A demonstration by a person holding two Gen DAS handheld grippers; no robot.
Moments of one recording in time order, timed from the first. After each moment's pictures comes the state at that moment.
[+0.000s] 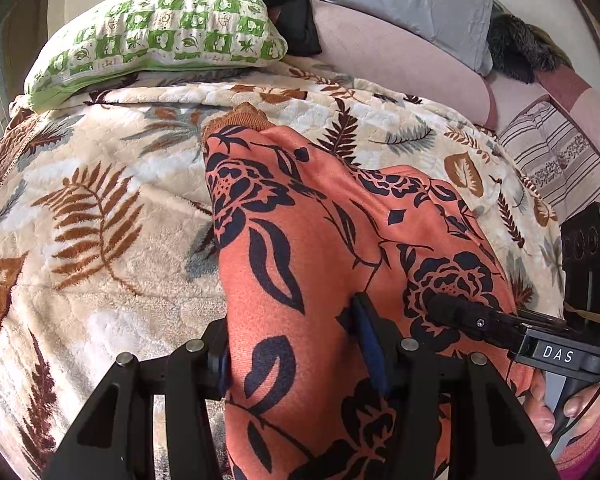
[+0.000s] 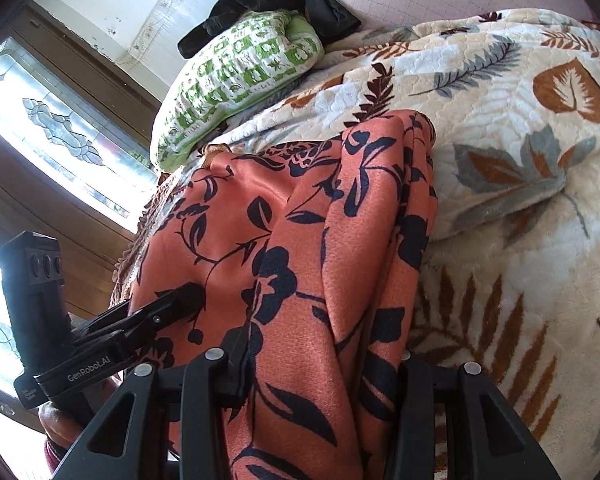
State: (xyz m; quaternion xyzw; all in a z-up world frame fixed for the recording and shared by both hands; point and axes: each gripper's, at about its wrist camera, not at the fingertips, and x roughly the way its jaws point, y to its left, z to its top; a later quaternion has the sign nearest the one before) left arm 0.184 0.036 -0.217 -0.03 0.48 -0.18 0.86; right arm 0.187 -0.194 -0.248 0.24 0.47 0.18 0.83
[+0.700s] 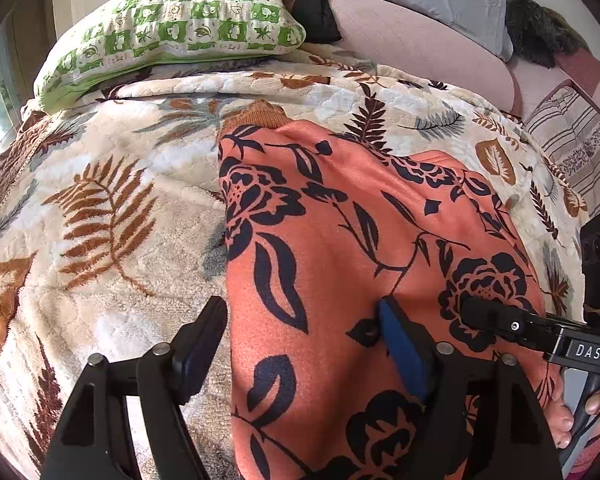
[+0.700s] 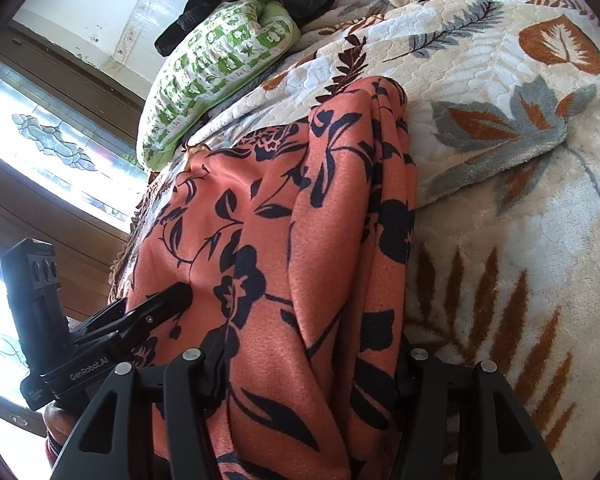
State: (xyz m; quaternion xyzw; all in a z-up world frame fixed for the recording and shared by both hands) left arm 0.194 0.032 -0.234 0.00 0.49 -0.13 0.86; right arm 0.190 -0.209 -0.280 0.27 0.49 0.19 0.81
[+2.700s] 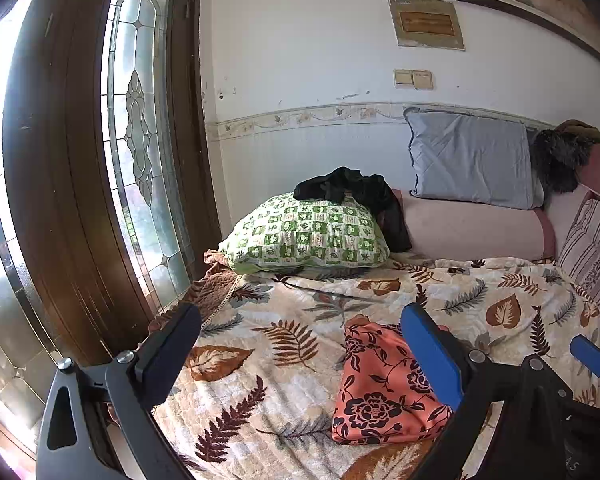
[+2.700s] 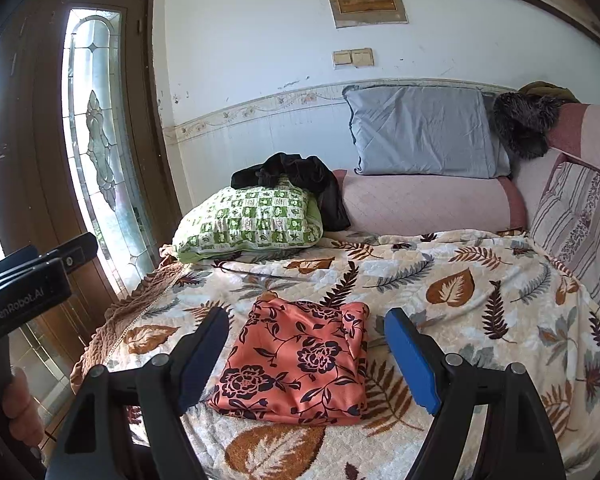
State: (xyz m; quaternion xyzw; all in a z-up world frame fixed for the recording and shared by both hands) left arm -0.037 0.054 0.027 0.03 0.20 0.07 0.98; right arm -0.038 -0.160 -0.022 0.07 0.22 0.05 0.97
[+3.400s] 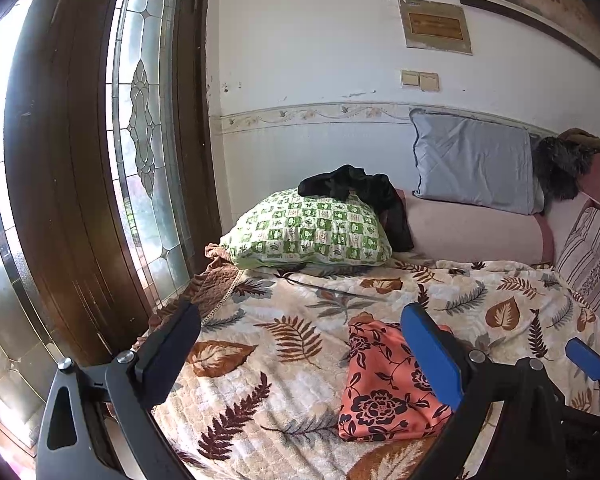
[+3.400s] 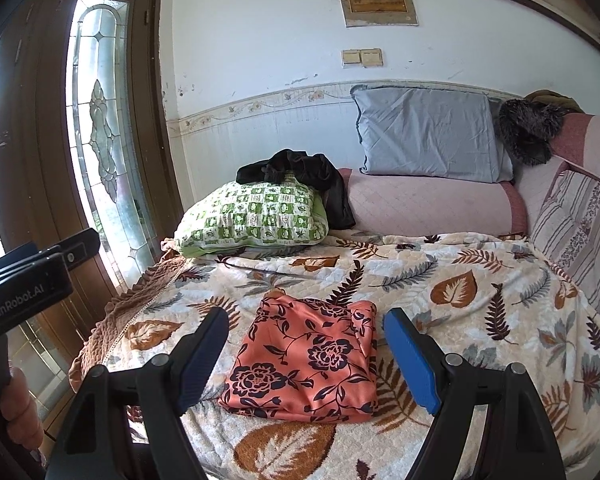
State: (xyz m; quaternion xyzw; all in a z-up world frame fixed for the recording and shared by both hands) left arm -0.039 0.075 0.027 0.01 0.20 0.07 0.98; right arm -0.039 -0.134 -0.017 0.05 0.23 0.05 0.97
